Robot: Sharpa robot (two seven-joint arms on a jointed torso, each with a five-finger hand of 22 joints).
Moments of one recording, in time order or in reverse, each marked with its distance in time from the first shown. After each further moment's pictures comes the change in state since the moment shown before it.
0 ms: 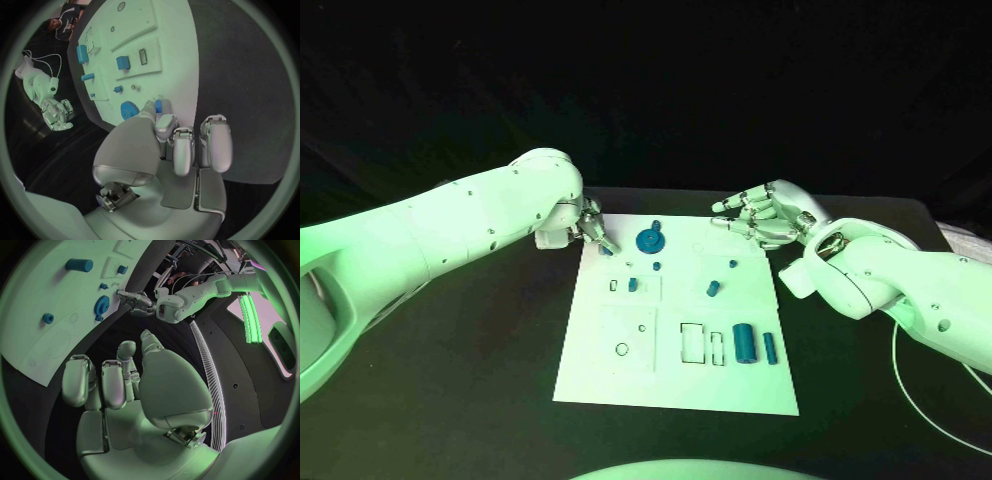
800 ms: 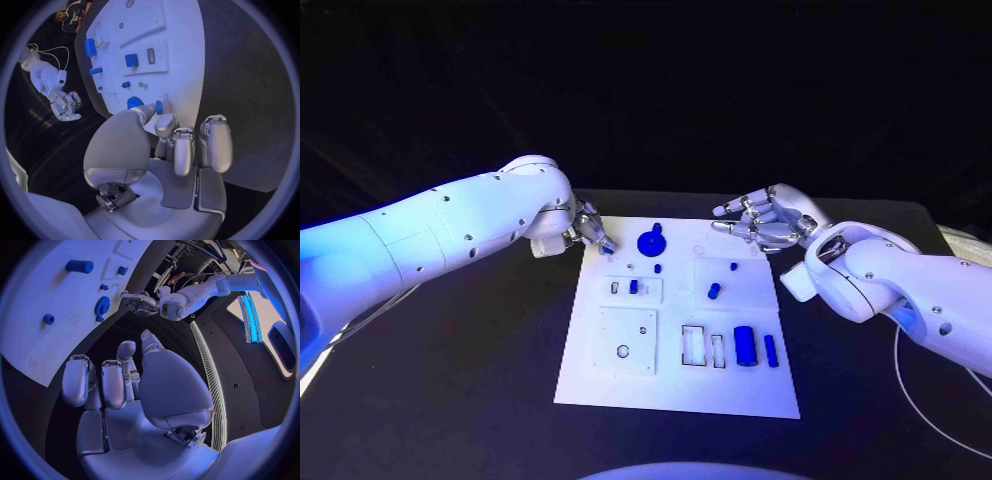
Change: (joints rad) left arm -0.002 -0.096 -0.007 0.126 0.073 -0.105 0.023; left_hand -0.148 -0.165 0.436 0.038 0.050 -0.010 0.008 0.040 0.070 0.011 0.004 -0.013 -0.014 0.000 0.000 0.000 0.000 0.000 -0.003 -0.002 0.000 0.000; right arm -0.002 0.000 0.000 -0.003 0.000 0.009 -0.001; right_hand 0.000 0.000 -0.003 -0.003 0.000 0.000 0.000 0.000 0.000 0.000 0.000 0.000 0.000 0.000 0.000 0.000 0.000 0.000 0.000 0.000 0.000 0.000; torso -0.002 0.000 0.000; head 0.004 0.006
